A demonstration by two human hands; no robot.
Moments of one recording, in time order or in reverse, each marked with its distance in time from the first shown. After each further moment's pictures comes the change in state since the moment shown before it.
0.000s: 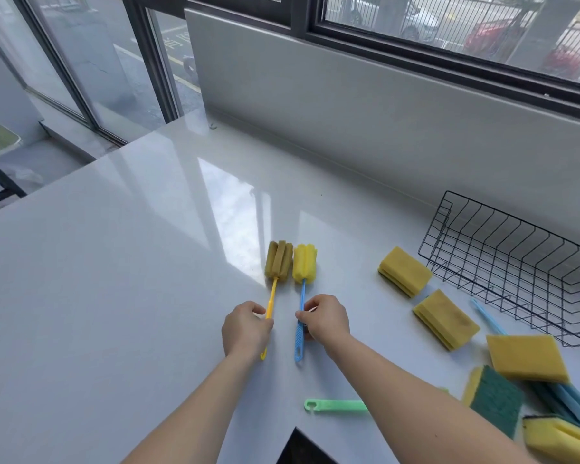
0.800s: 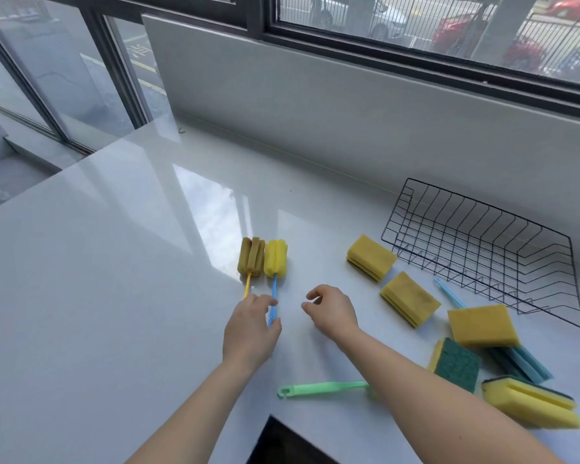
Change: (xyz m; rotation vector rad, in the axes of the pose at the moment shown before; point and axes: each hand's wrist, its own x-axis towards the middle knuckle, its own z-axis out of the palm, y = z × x) left_hand -0.055 0.024 0.015 0.170 -0.045 0.557; right_hand -0.011 0.038 -0.062 -0.096 0.069 -0.126
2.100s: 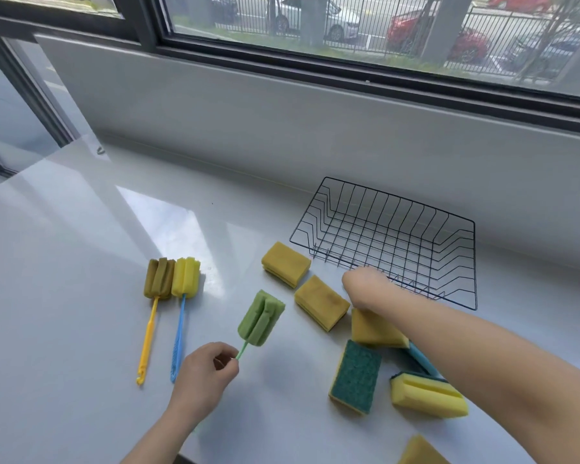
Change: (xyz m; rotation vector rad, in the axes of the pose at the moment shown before) left_hand -0.039 0.083 0.057 -0.145 -0.154 -0.137; right_hand 0.070 0.128 -0.209 -1.058 -0.154 -0.053
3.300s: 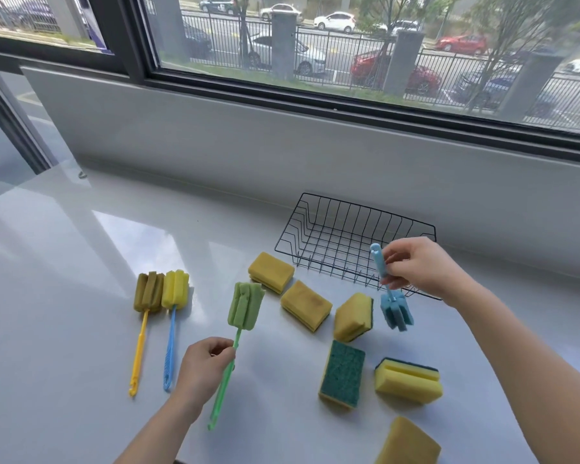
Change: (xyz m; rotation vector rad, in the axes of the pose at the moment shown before) left_hand 0.011 0.007 0.005 -0.384 -0.040 -0.107; right_hand -0.148 0.084 -0.062 1.120 0.368 0.036
